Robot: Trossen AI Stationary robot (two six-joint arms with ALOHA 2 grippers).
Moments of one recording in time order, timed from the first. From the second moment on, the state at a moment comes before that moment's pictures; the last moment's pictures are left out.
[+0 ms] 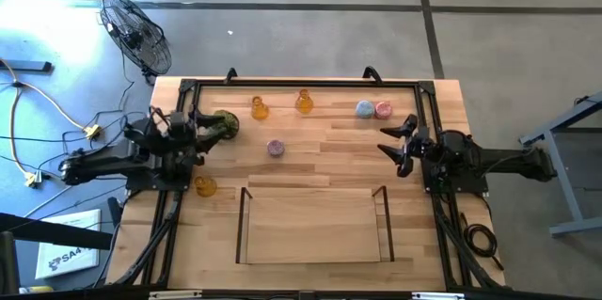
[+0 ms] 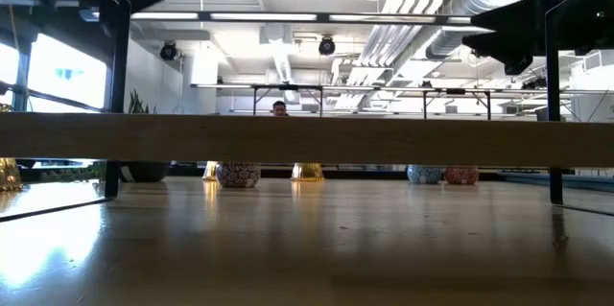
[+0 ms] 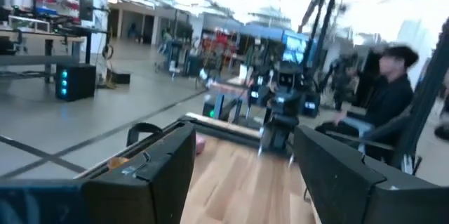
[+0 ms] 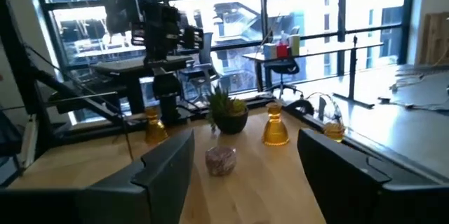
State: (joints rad) left arm 0.15 0.11 0.32 -0.02 -0.12 -0.16; right arm -0.07 0.14 0.06 0.19 0.20 0.09
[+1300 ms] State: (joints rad) left arm 0.84 1.89 2.13 -1.57 -0.01 -0.09; right arm -0.07 0.14 0.08 0.08 0.08 0.12
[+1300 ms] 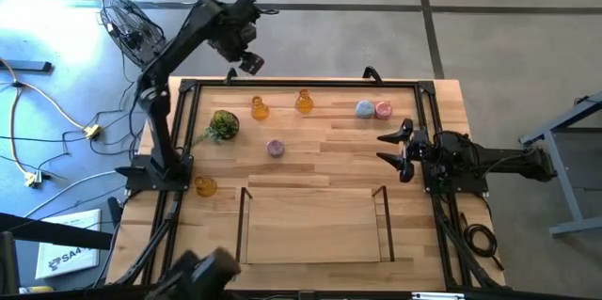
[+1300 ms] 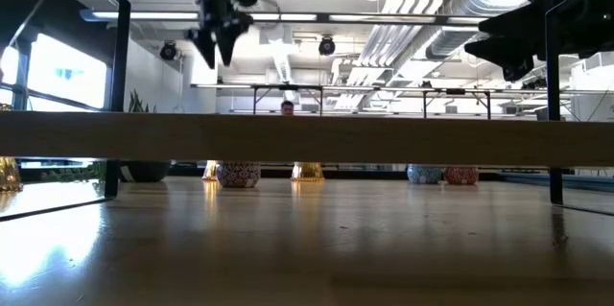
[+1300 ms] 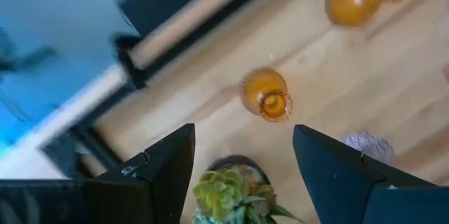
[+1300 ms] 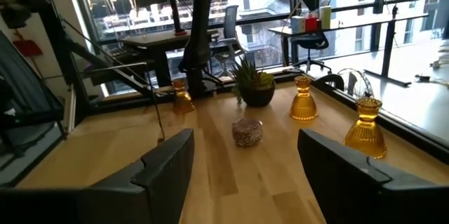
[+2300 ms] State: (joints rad) left arm 0.71 2.00 1.82 -1.38 0.02 0.13; right arm -0.07 0.14 0.08 0.08 0.15 -0.01
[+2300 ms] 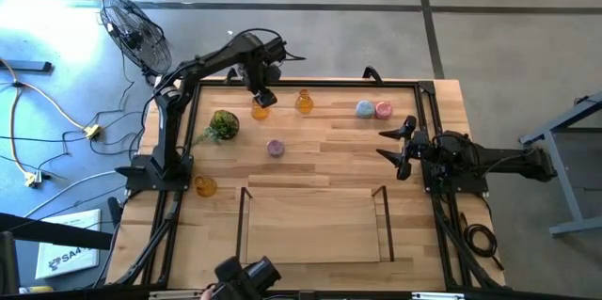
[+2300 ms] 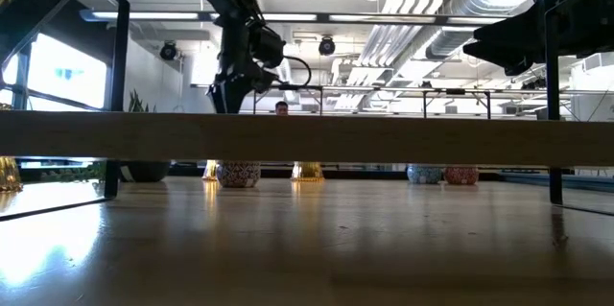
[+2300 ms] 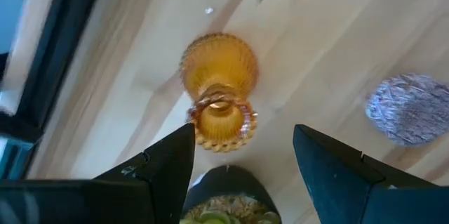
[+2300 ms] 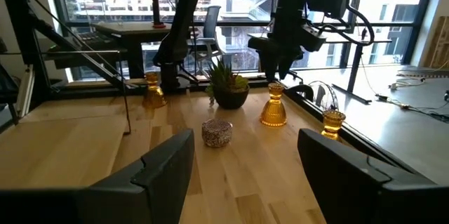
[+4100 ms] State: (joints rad) left arm 0.85 2.00 2.16 -1.57 -0.03 0.14; right arm -0.06 0.14 0.08 0.00 0.15 0.00
